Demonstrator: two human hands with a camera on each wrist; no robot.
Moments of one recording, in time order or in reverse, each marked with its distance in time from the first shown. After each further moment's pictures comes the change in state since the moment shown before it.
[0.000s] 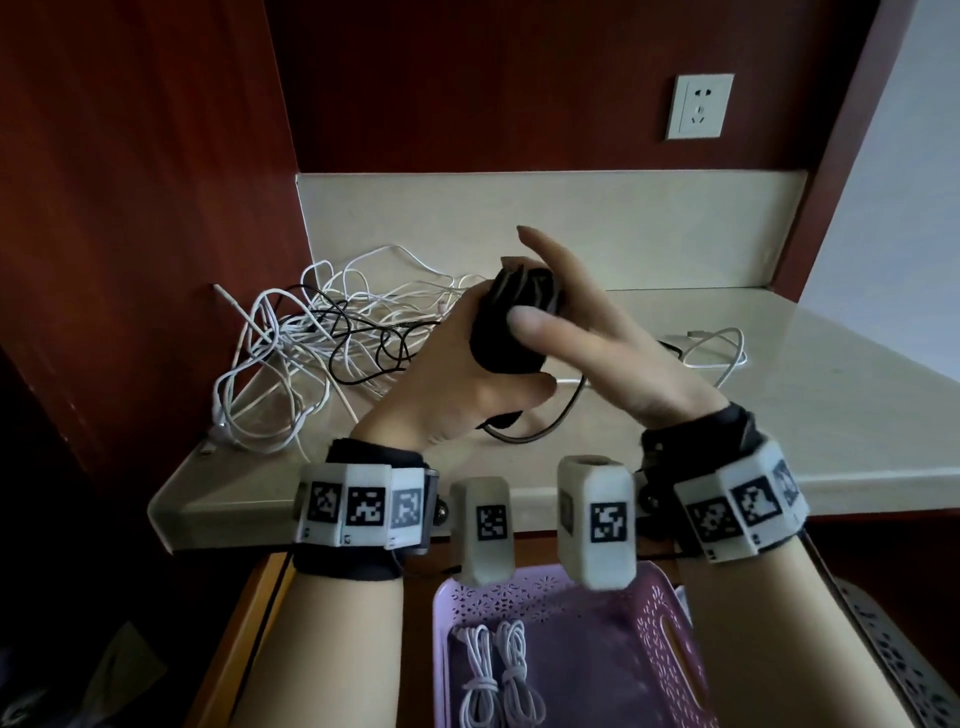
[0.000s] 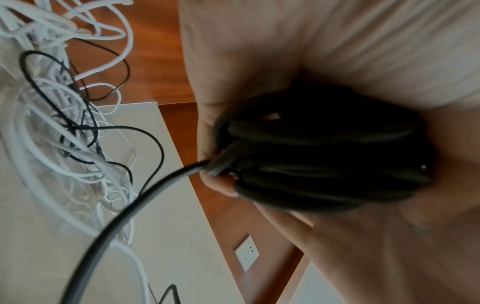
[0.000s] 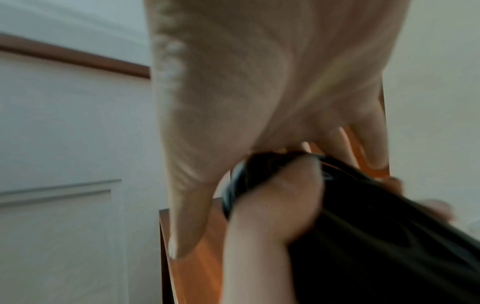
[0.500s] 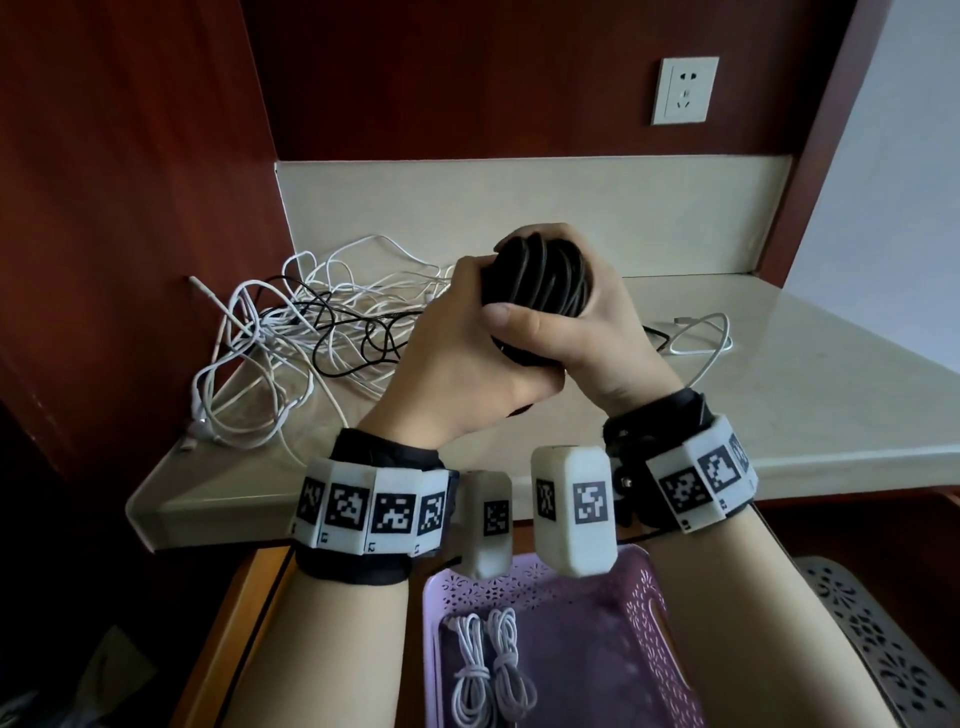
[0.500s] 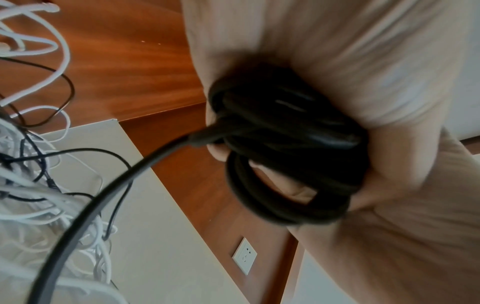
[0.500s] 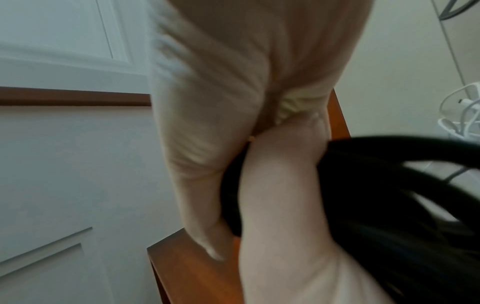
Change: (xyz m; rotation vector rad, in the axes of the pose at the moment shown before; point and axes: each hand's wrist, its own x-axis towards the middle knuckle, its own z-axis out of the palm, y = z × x) left_hand 0.002 0.001 0.017 0.420 0.258 -0.037; right_hand 0.006 0.010 0.006 0.159 0.229 -0.159
